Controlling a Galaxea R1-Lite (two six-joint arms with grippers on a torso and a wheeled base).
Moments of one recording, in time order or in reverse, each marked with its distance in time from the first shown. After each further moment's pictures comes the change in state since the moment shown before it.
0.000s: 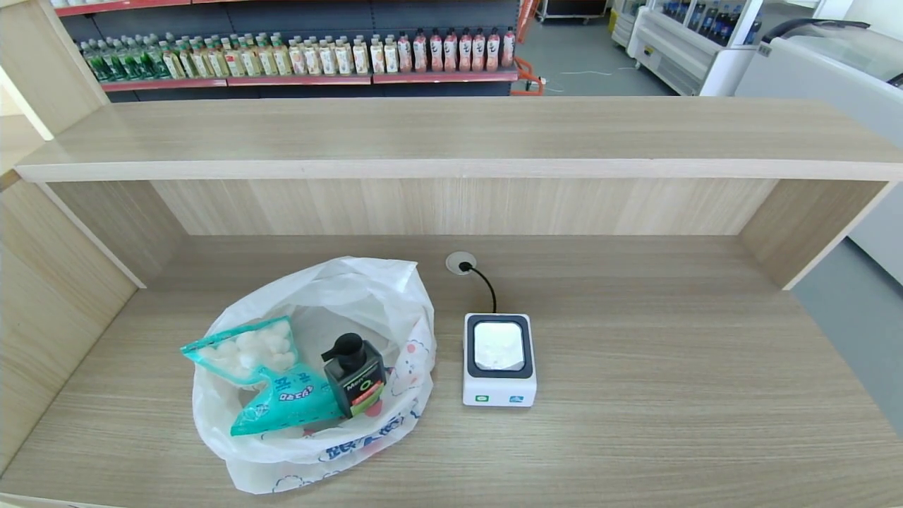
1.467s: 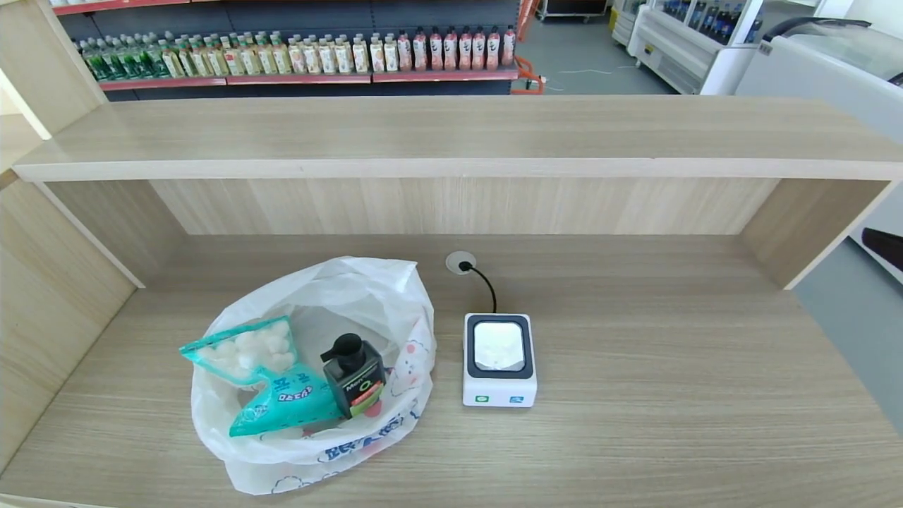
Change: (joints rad) left arm 0.000 0.000 0.000 0.000 0.000 0.000; right arm -0.073 0.962 -0.755 -0.128 -0.010 -0.235
